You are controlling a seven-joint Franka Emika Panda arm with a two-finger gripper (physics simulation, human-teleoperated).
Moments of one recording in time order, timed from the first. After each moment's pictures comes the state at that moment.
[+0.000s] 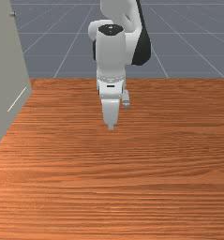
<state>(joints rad) 0.00 0.39 0.00 -1.92 0.01 2.37 -0.78</state>
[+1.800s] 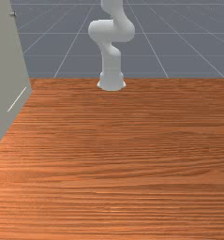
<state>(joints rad) -0.13 0.00 -0.30 -1.24 -0.12 1.41 0.73</state>
